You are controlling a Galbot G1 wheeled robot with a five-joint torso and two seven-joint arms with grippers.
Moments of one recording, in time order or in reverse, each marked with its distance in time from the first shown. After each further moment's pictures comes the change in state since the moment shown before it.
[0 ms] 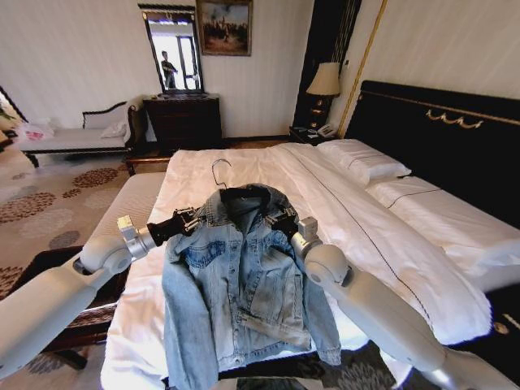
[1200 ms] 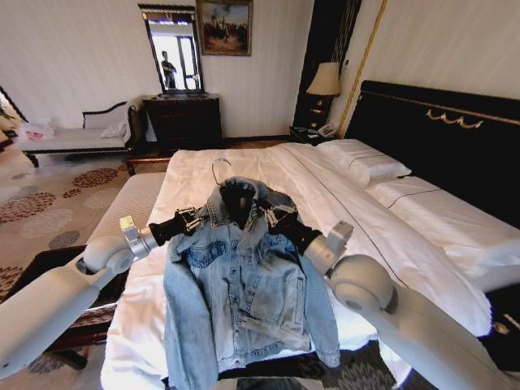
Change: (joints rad) left arm -0.040 -0.019 0.024 0.029 0.007 0.010 -0.006; right arm -0.102 -0.163 0.084 0.345 0.132 0.119 -0.174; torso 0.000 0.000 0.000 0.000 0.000
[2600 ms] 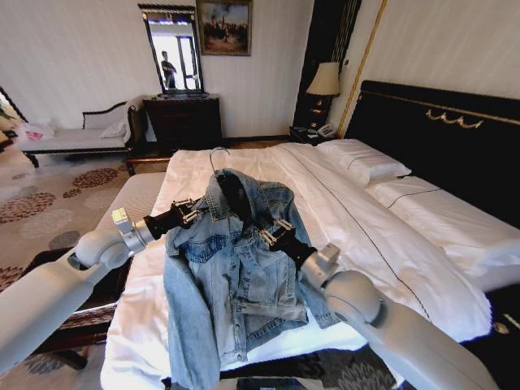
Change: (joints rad) left arm 0.006 0.029 -0.040 -0.039 -0.028 -0.002 -0.010; right arm -0.135 -0.008 0.027 -0.039 -0.242 0.072 -0.065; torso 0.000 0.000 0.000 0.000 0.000
